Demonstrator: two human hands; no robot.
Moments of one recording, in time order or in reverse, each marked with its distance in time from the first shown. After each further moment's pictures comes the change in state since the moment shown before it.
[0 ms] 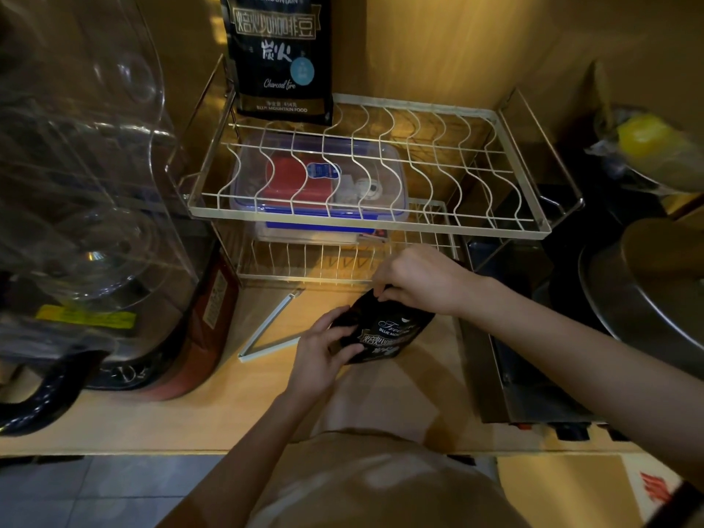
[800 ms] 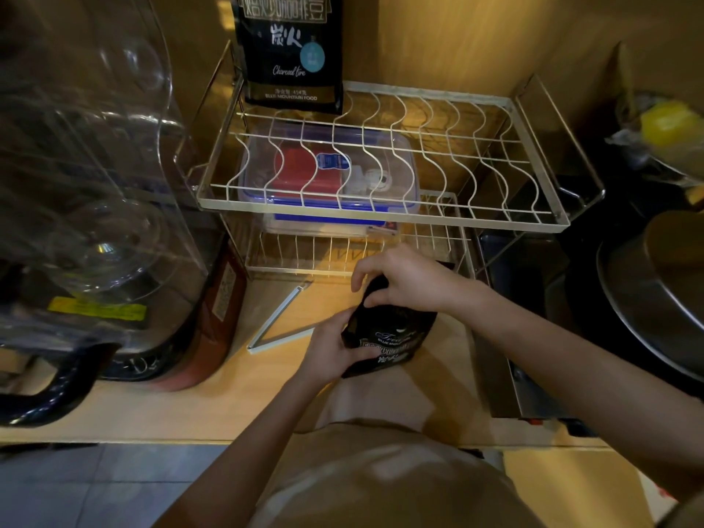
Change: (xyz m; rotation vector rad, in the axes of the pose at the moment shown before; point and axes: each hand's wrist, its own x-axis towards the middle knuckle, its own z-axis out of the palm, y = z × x) left_hand 0.007 0.015 -0.008 -0.165 -0.201 -0.206; right_hand 0.019 -0.015 0.011 0.396 -0.019 0.129
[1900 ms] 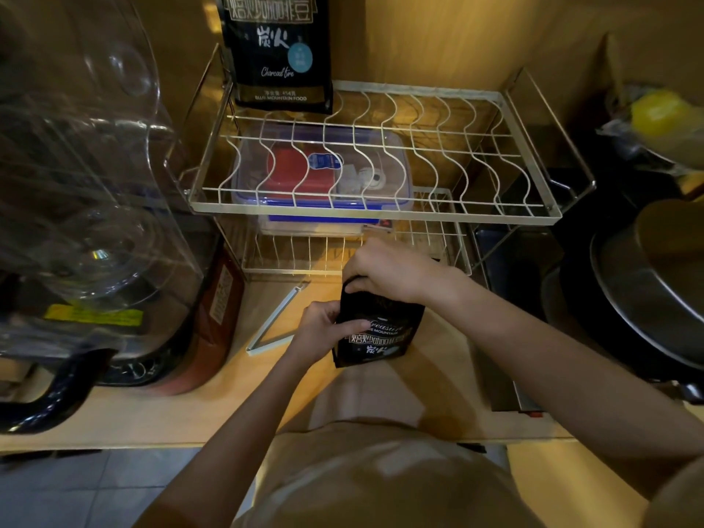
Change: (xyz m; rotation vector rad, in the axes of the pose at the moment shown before) left_hand 0.019 0.001 -0.015 -0.209 -0.016 -0.146; right_hand 0.018 -0.008 0.002 -0.254 0.001 -0.046
